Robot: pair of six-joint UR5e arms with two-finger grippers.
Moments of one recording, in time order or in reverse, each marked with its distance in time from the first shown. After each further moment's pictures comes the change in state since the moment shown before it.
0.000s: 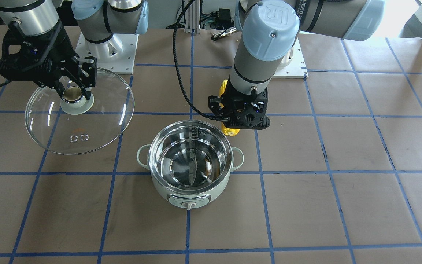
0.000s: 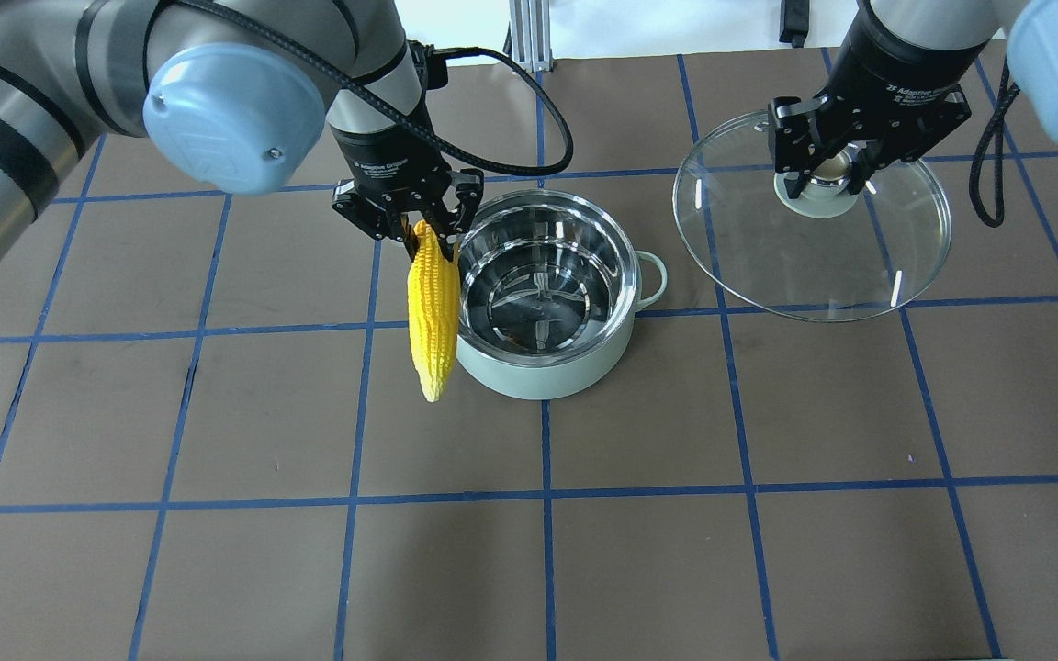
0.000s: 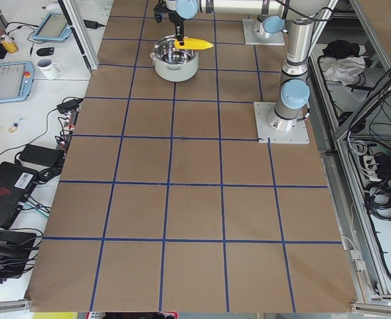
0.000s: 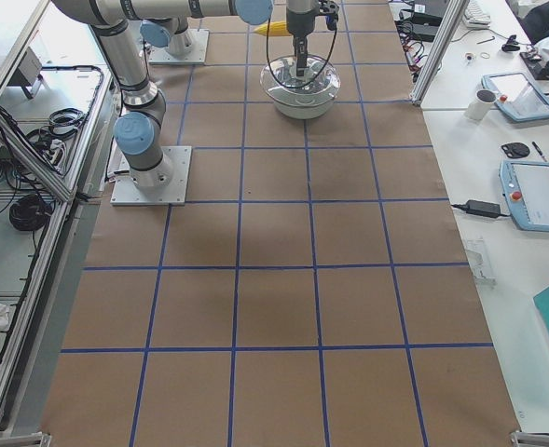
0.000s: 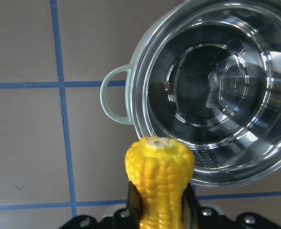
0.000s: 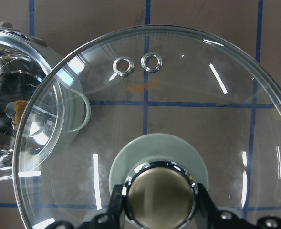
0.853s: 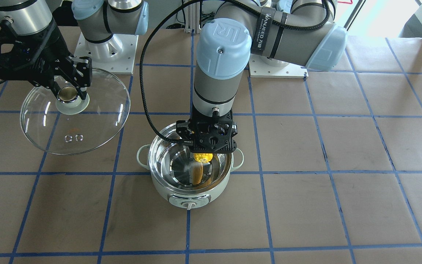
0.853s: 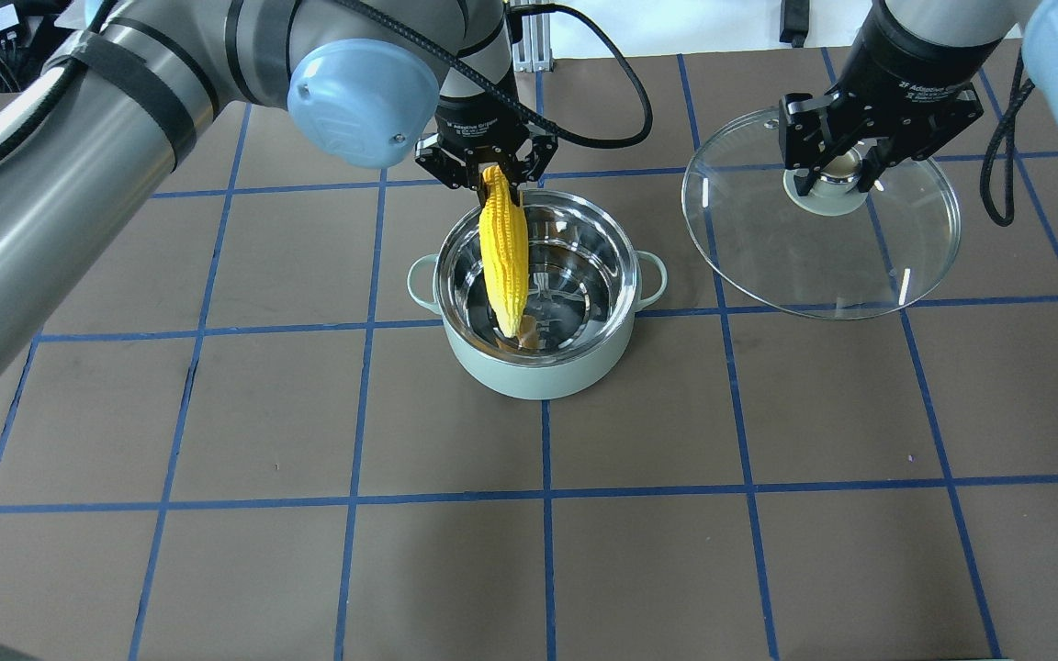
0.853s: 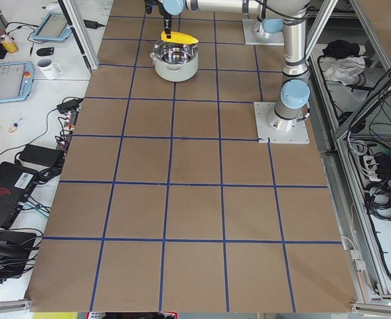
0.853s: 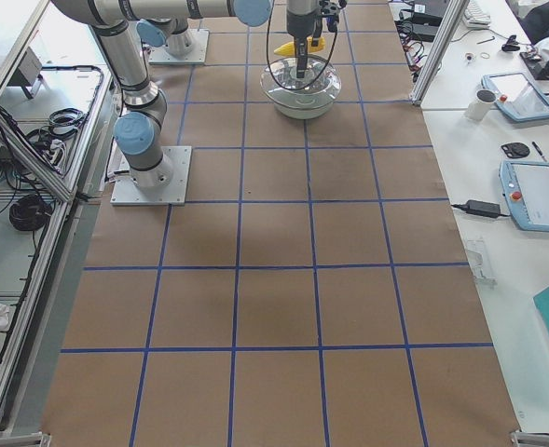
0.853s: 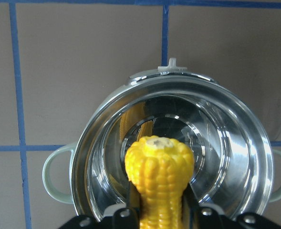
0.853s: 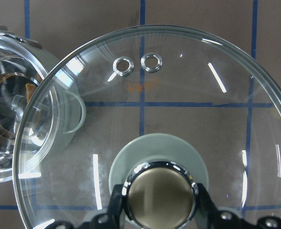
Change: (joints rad) left arm -0.088 -0.159 0.145 0.153 0.032 -0.112; right arm -0.016 -0.003 0.001 0.000 0.000 -0.001
